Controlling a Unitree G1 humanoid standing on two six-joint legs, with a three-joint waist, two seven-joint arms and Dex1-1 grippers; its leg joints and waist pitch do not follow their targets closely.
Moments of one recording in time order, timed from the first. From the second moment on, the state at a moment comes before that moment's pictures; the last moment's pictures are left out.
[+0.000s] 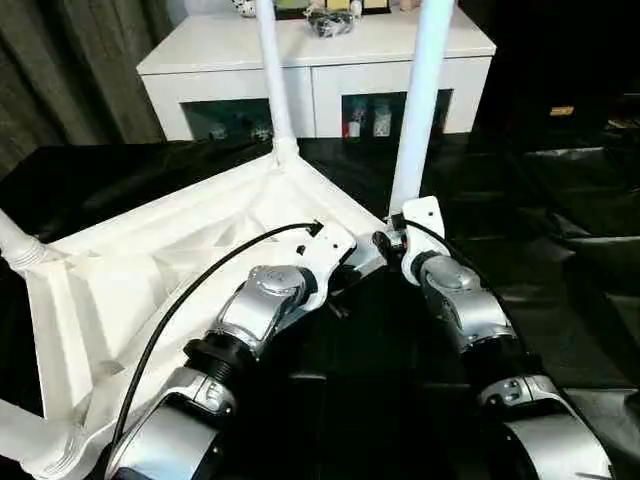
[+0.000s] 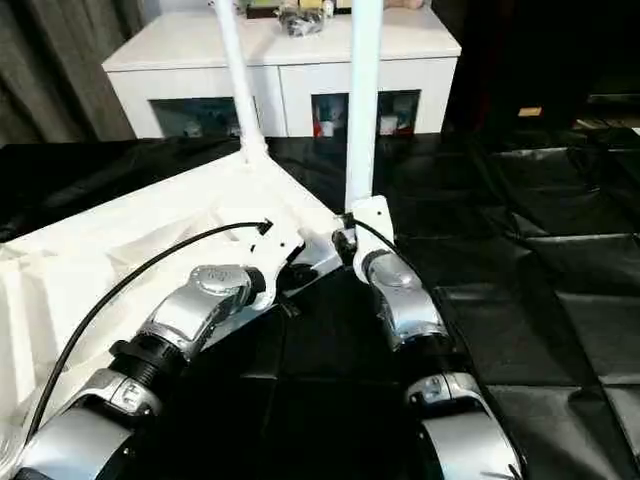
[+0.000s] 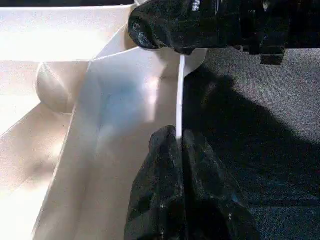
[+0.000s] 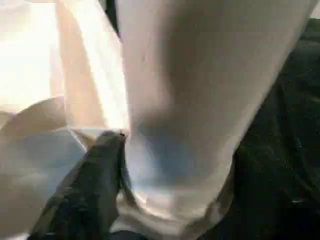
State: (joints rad) left arm -0.67 0.08 -0.27 0.66 0.03 0.34 -0.55; right arm -0.64 -0.06 0.02 0.71 -0.02 0.22 0.15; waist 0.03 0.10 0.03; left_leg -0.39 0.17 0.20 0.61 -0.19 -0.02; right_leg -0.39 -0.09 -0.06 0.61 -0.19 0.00
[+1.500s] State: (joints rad) left arm -0.44 0.43 -0.31 0.31 -0.10 0.35 -1.11; right arm -0.46 -0.45 0.19 0.40 0.15 0.22 1.13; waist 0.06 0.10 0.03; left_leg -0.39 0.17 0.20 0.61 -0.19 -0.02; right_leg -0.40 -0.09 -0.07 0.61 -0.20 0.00
